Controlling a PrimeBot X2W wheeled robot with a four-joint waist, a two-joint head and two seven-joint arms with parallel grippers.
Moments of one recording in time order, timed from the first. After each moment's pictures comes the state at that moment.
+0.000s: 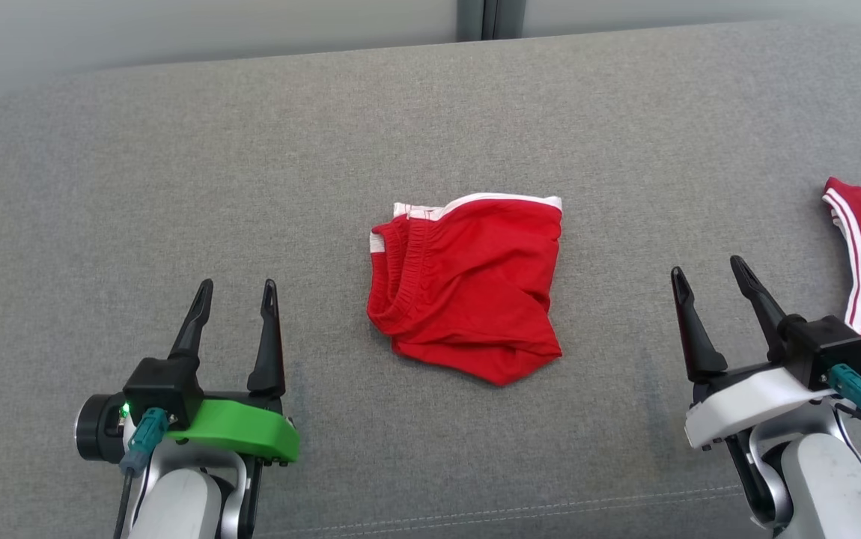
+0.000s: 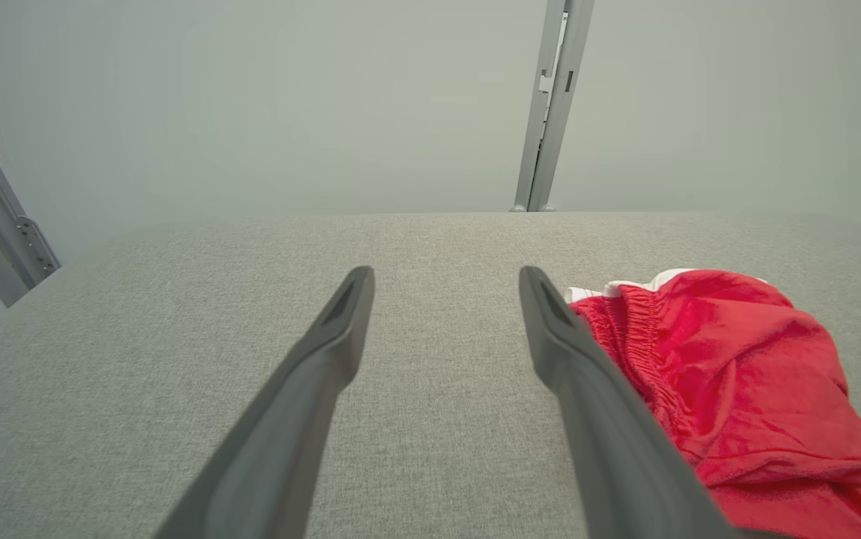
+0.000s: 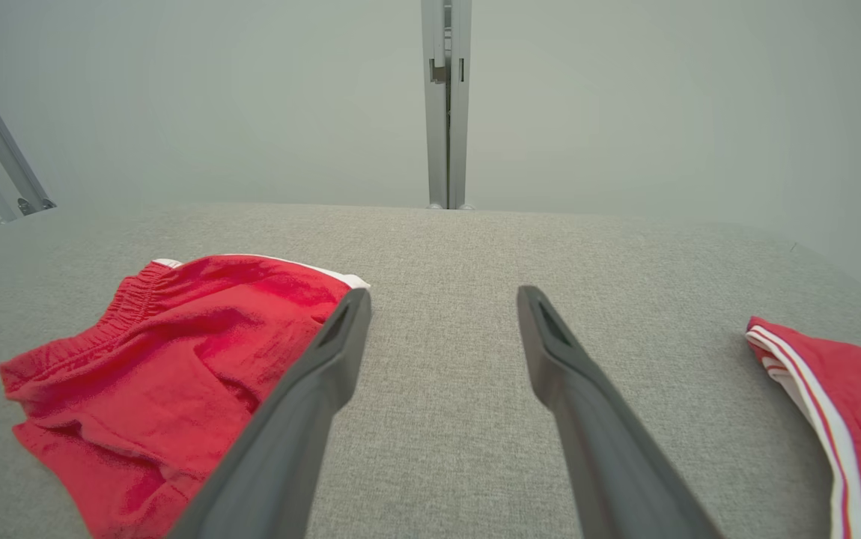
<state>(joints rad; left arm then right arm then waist) -0.19 0.13 -0.24 0.20 -0.27 0.06 -0.23 -0.16 -0.14 0.05 0.15 0.15 0.13 -0.19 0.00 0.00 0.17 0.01</state>
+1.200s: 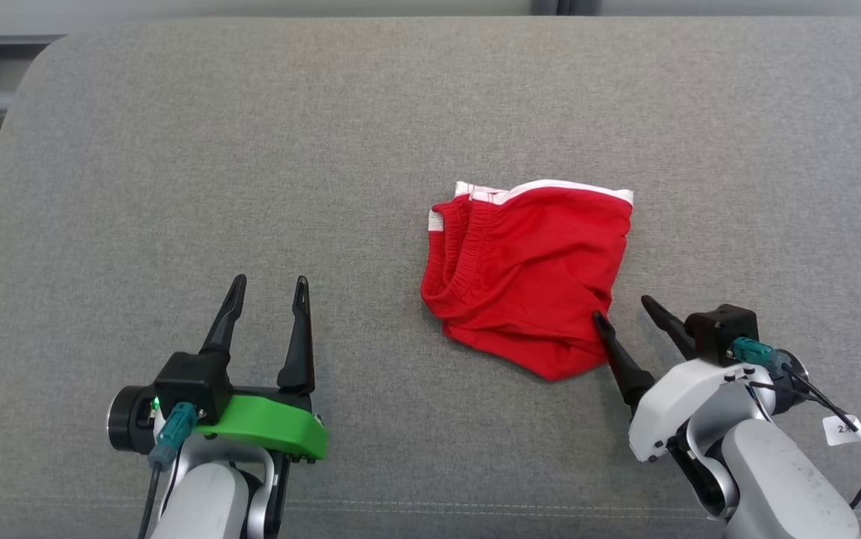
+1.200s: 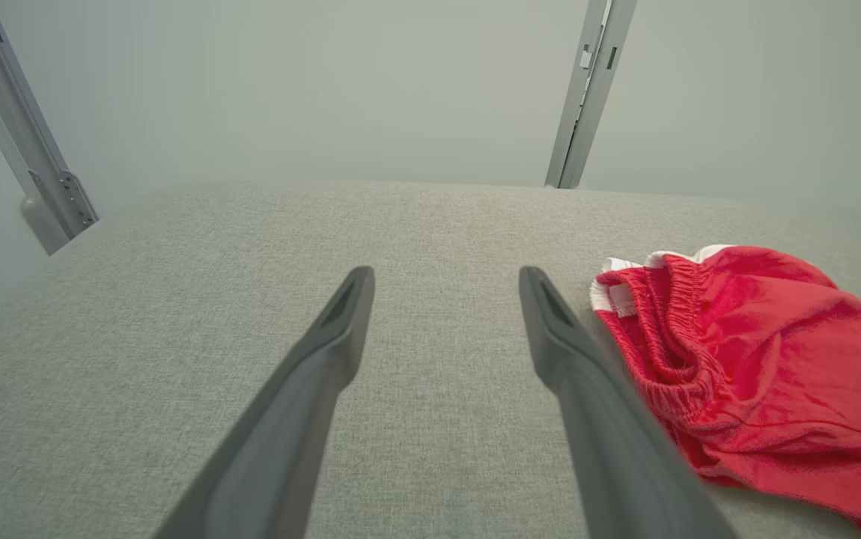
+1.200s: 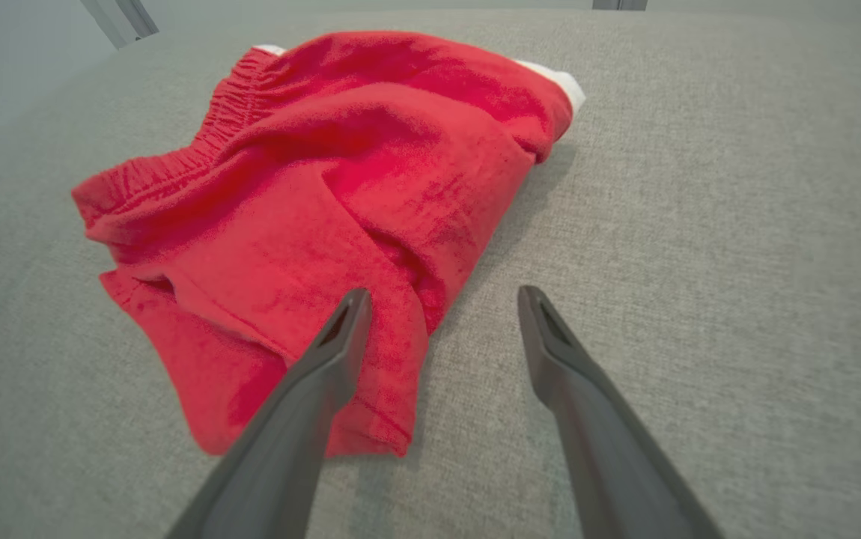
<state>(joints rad) -0.20 0.11 -0.29 0.20 -0.30 0.07 -0.23 -0.27 -0.18 0.26 0.35 0.28 0.13 -0.05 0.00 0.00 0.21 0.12</state>
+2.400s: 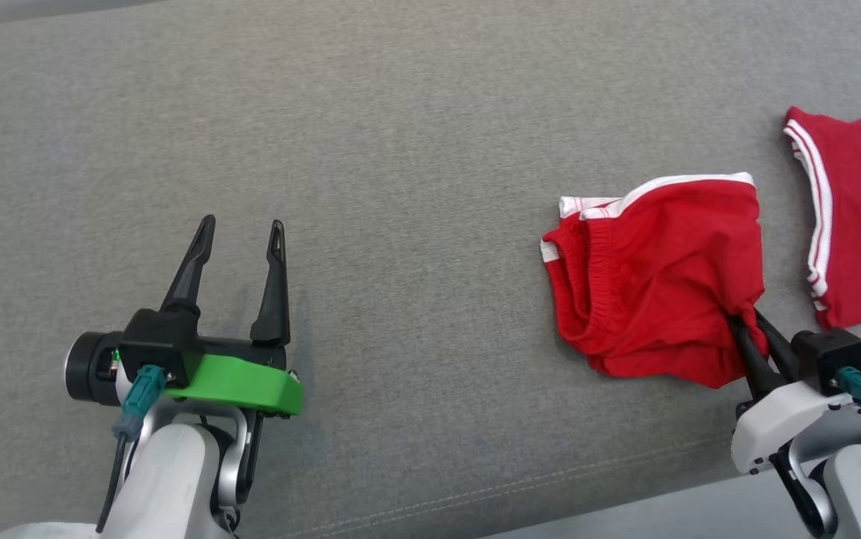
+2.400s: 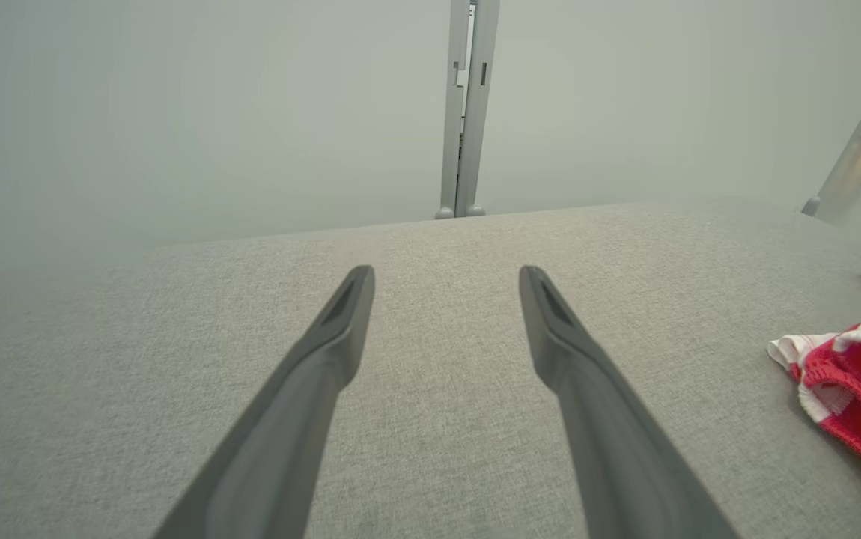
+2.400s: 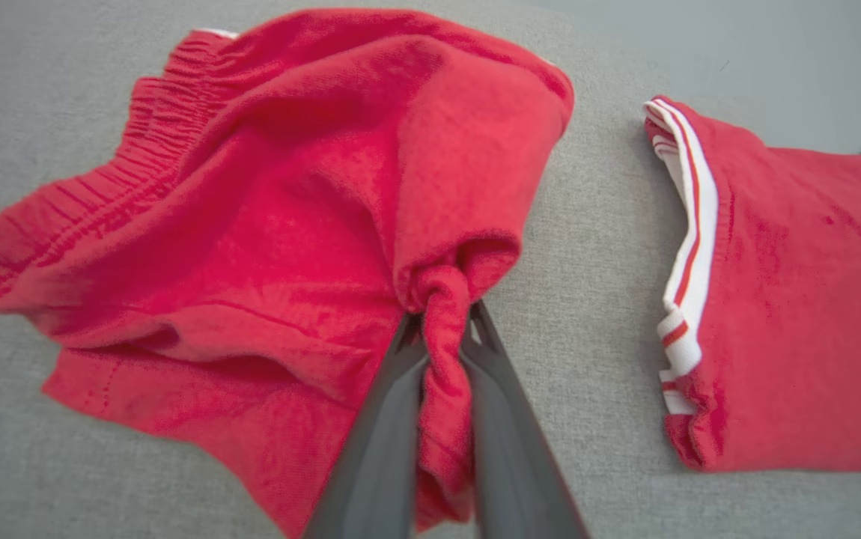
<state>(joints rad) -0.28 0.17 -0.30 0.12 -0.28 0.08 -0.20 -0.14 -0.28 0.07 0.25 0.12 0.13 -0.11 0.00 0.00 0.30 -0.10</state>
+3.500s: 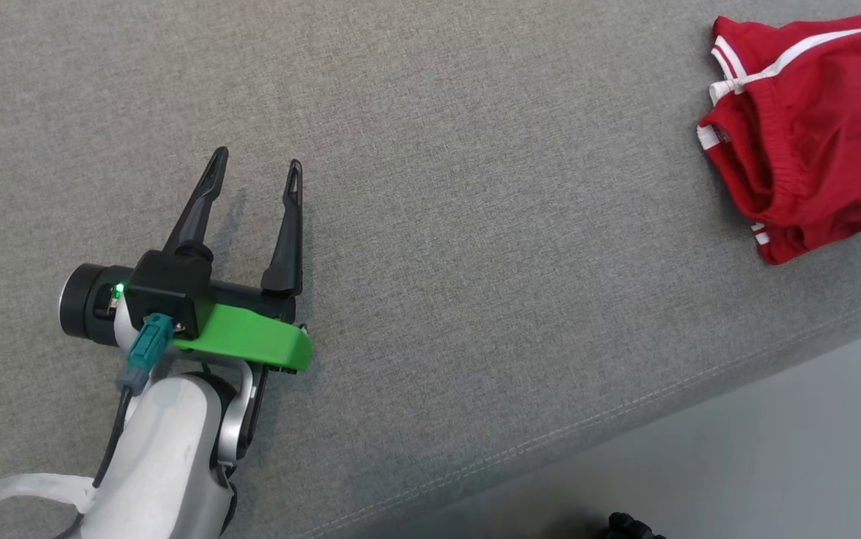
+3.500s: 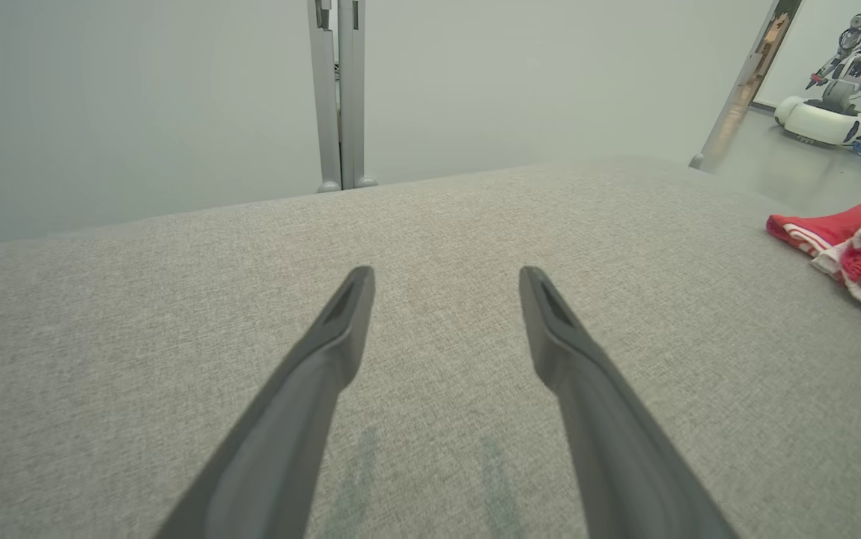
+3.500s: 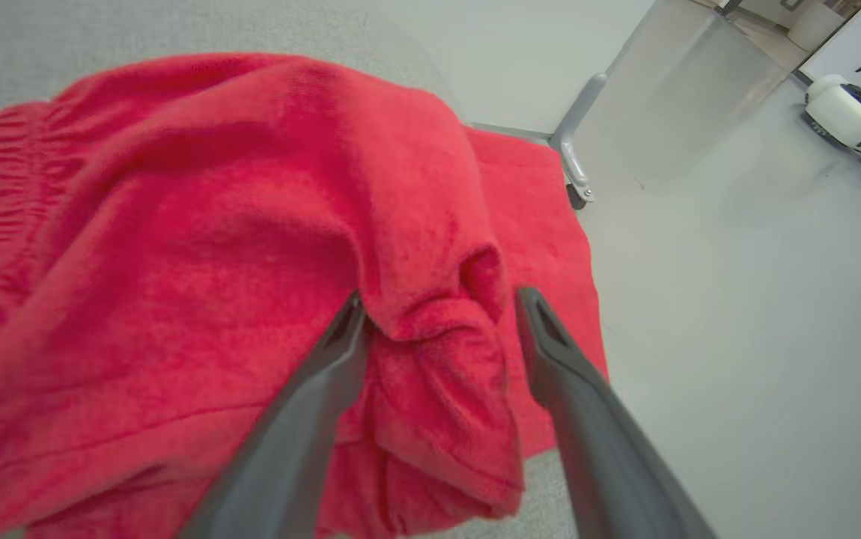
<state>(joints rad) -0.39 0.20 -0.35 0.06 -0.25 0.07 -0.14 -0.65 -0.55 0.15 0.79 0.37 0.13 -0.24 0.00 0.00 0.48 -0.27</state>
